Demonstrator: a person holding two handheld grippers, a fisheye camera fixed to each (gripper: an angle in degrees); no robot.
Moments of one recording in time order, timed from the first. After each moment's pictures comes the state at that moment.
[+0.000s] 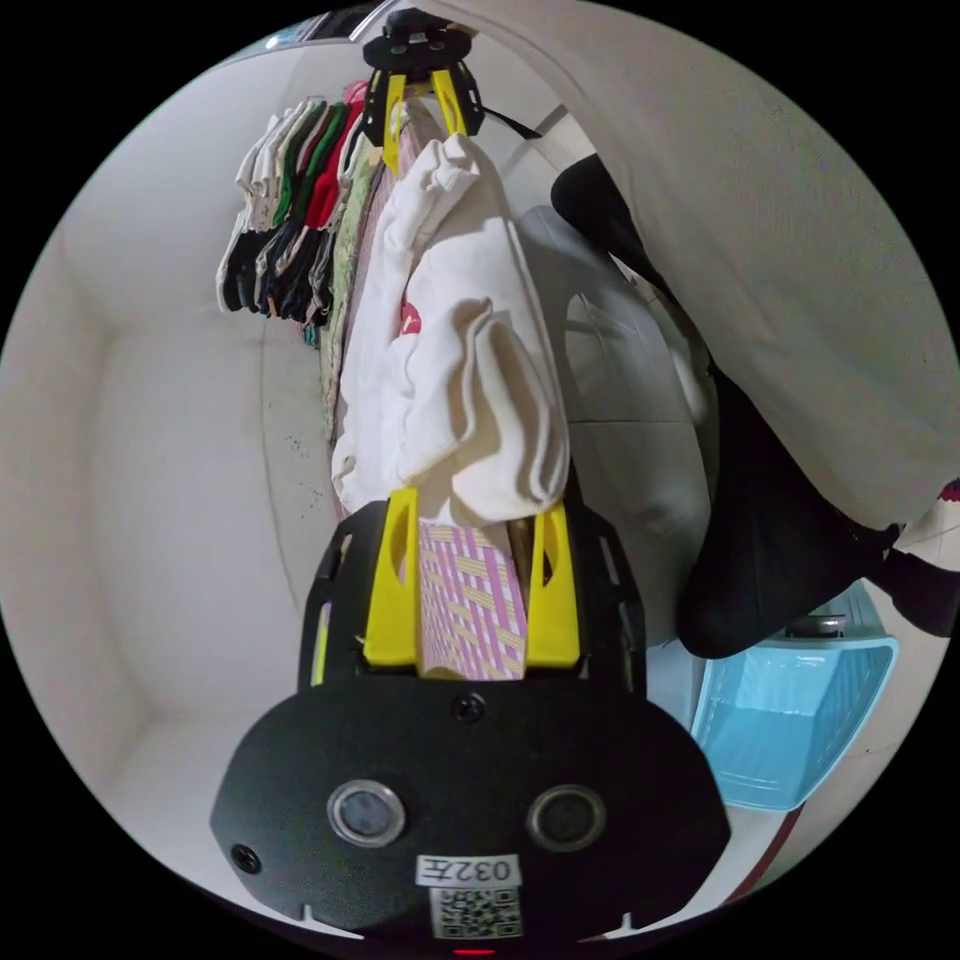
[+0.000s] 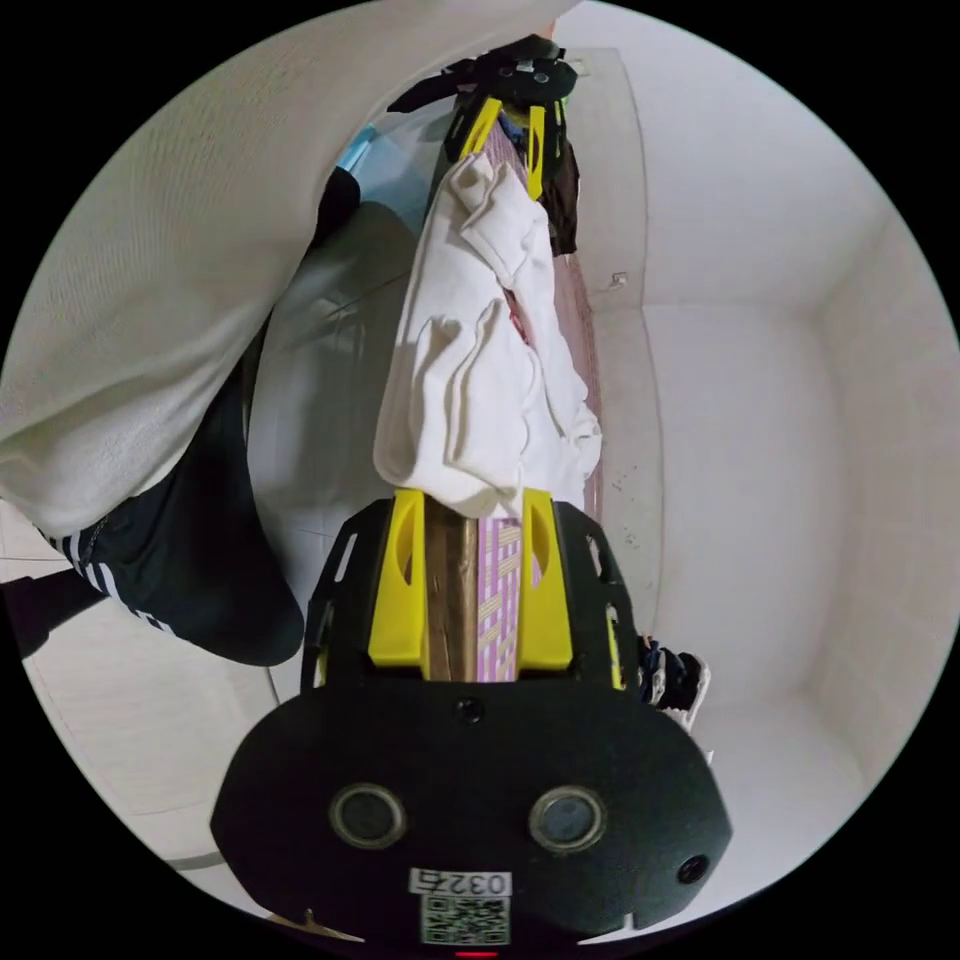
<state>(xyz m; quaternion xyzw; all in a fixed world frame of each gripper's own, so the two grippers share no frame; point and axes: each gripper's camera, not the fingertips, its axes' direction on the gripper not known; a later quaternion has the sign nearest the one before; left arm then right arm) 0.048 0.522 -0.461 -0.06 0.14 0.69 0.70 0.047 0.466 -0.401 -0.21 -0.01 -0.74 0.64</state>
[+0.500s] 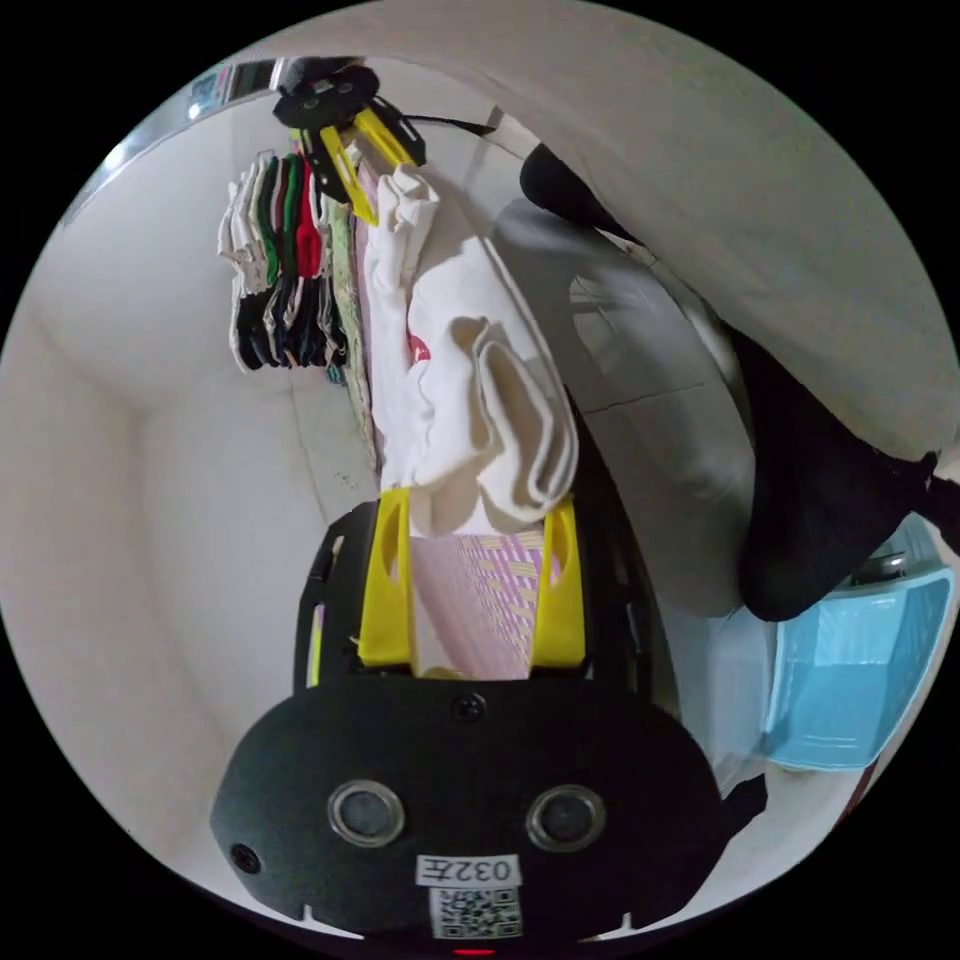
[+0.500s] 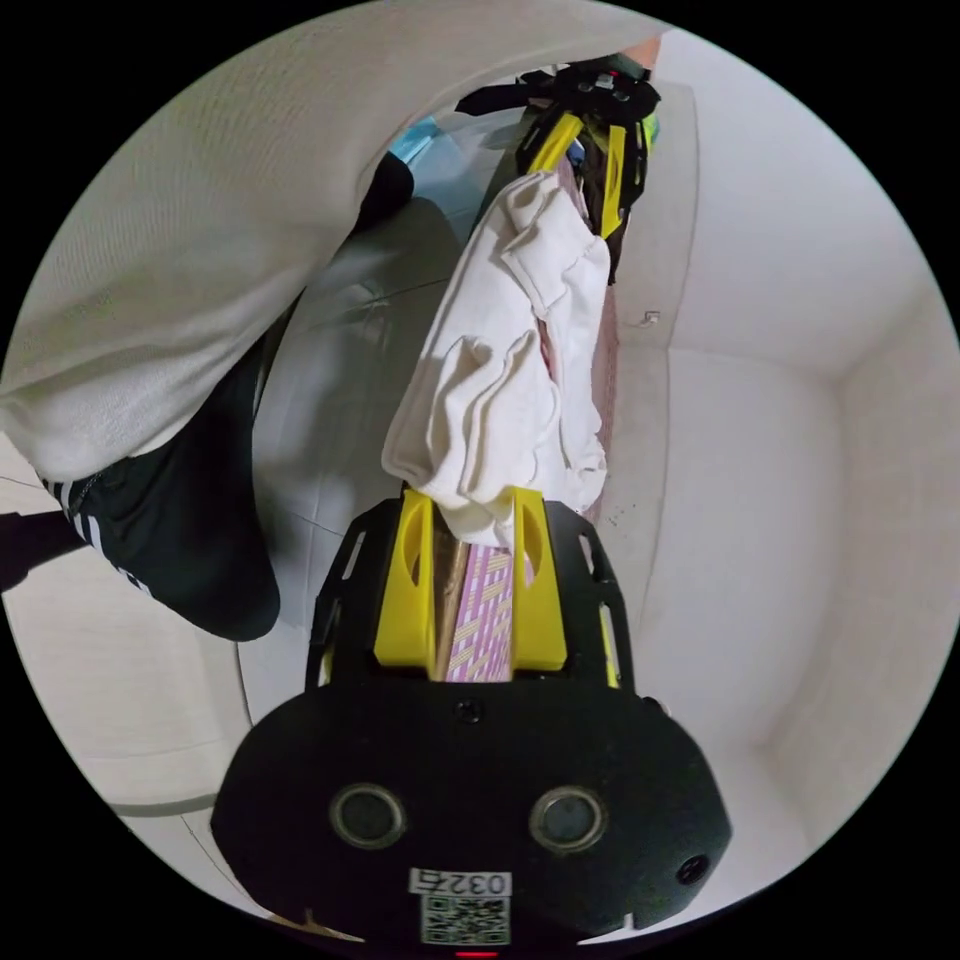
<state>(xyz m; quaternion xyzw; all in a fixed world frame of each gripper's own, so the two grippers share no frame) 0.044 0.513 -0.474 0.03 0.09 0.76 0.64 0.038 0.464 -0.398 -0.21 -0.04 -0.79 0.58</state>
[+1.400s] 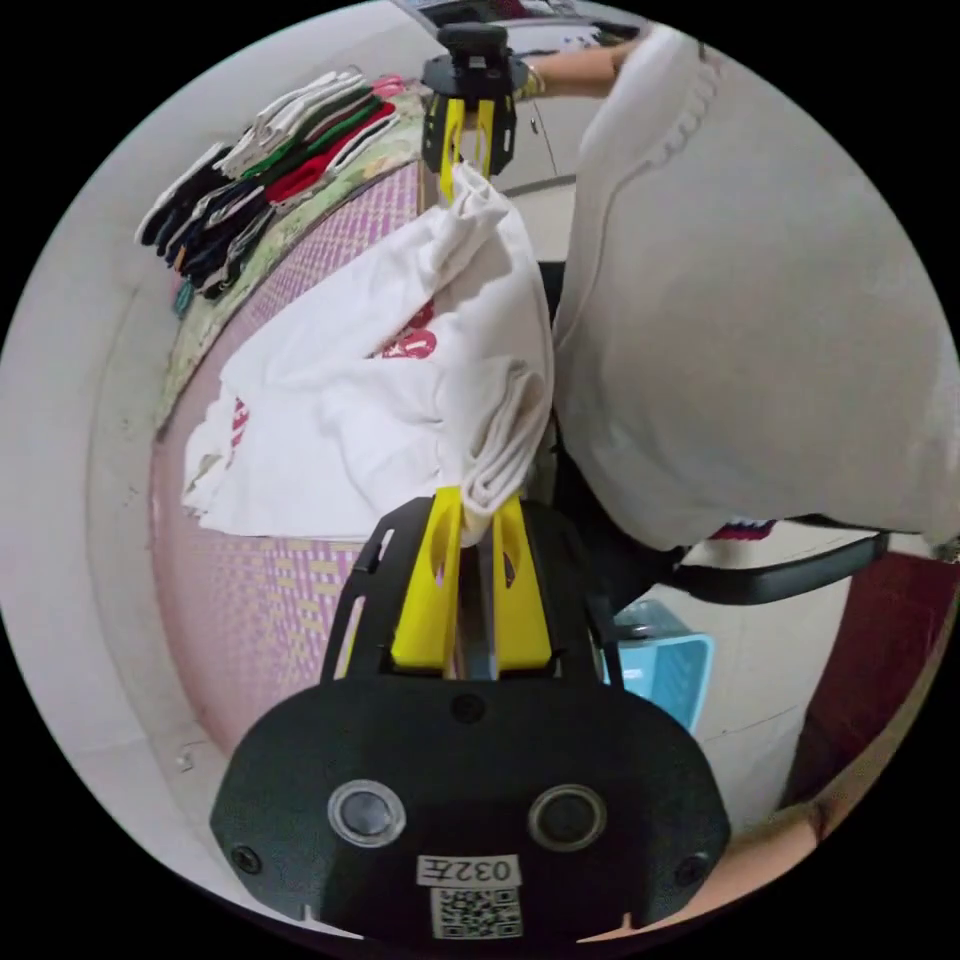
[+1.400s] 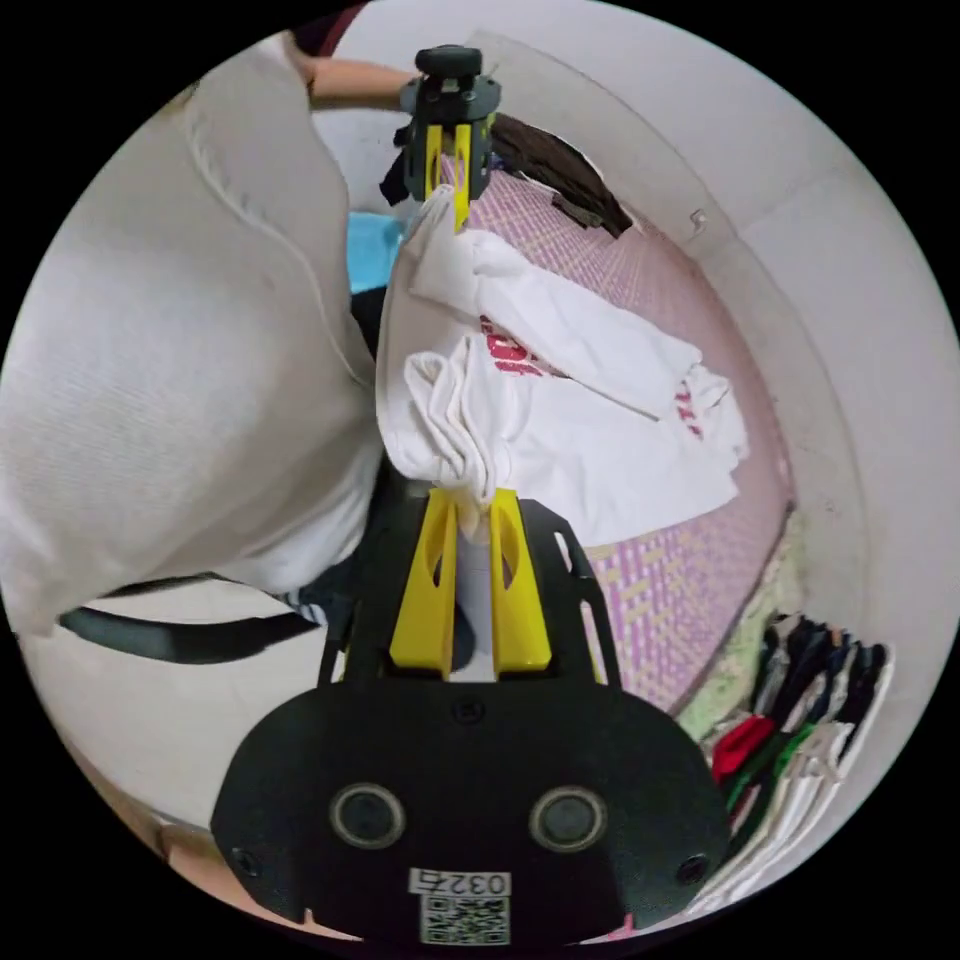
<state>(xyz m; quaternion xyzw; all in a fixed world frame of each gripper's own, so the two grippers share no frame) -0.055 0.309 -0.328 -0.25 0.48 0.53 0.65 0.168 0.252 -0.282 -0.46 -0.27 -0.49 0.69</state>
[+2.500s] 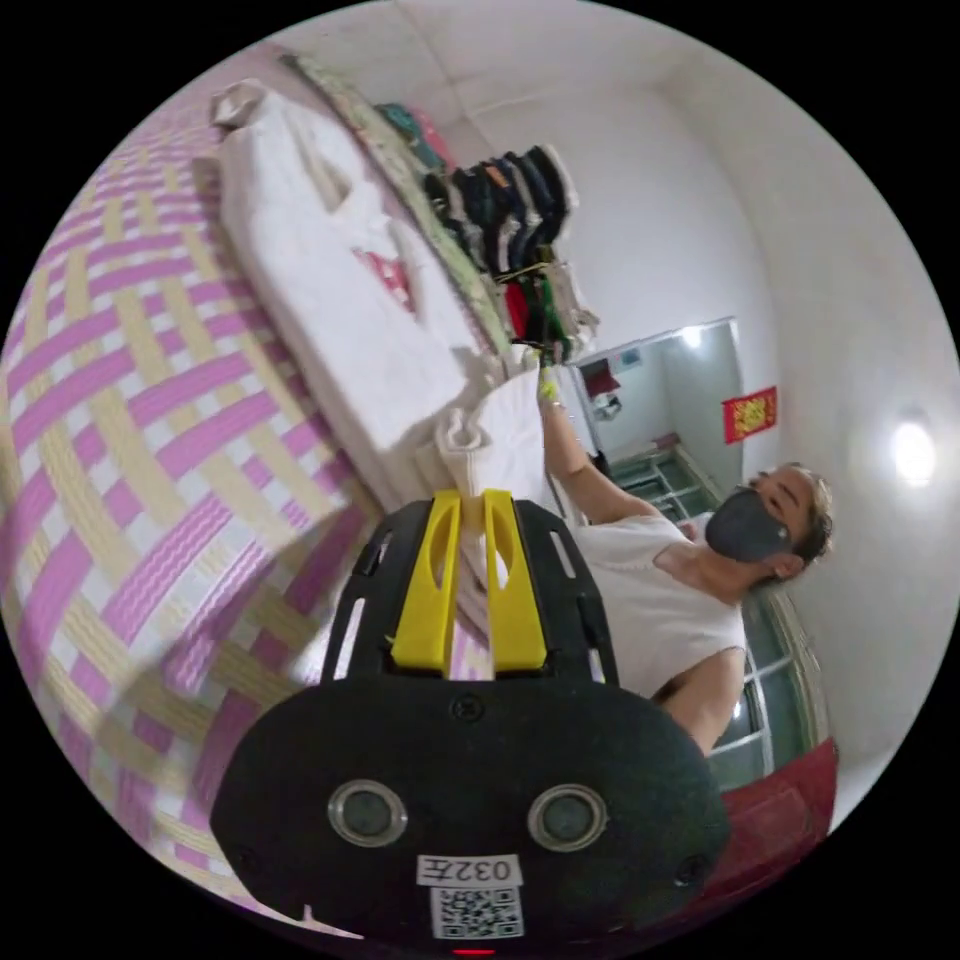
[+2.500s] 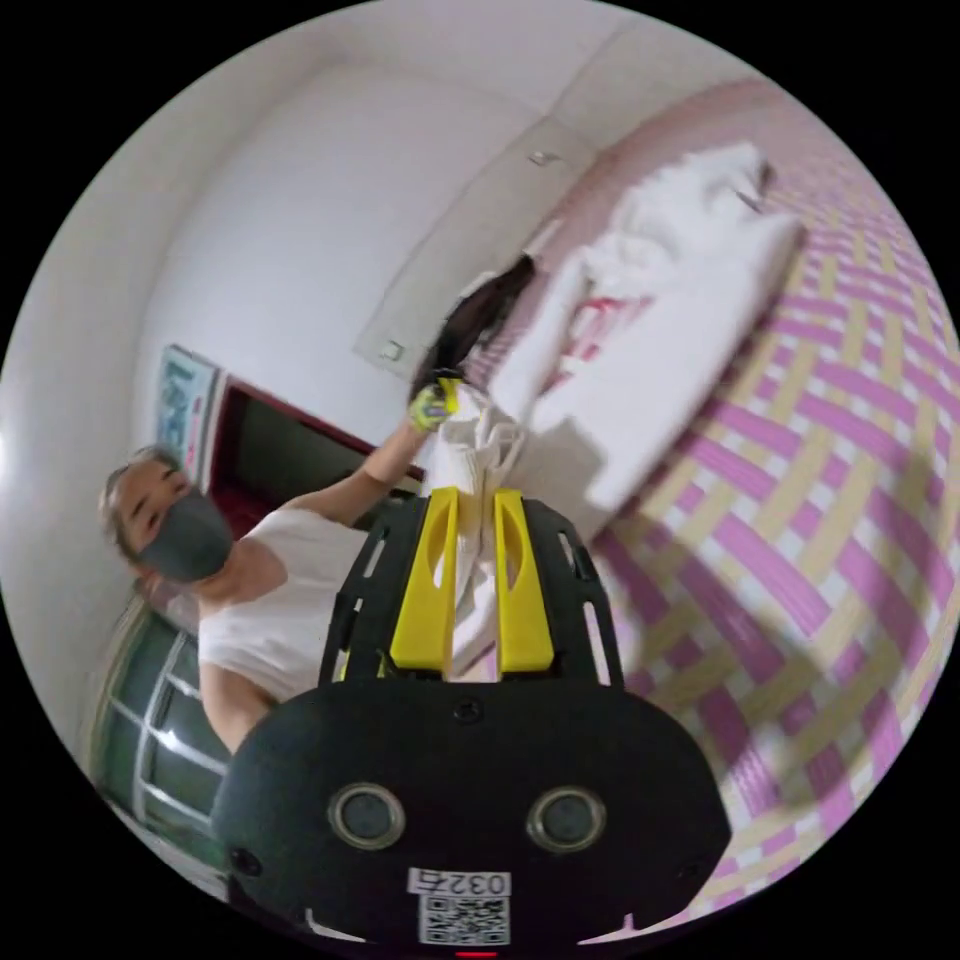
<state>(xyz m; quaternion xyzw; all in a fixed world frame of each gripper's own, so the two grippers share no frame) -0.238 0.305 0.196 -0.46 0.68 -0.14 0.55 0.551 0.190 0.214 -0.59 -0.43 0.10 0.68</state>
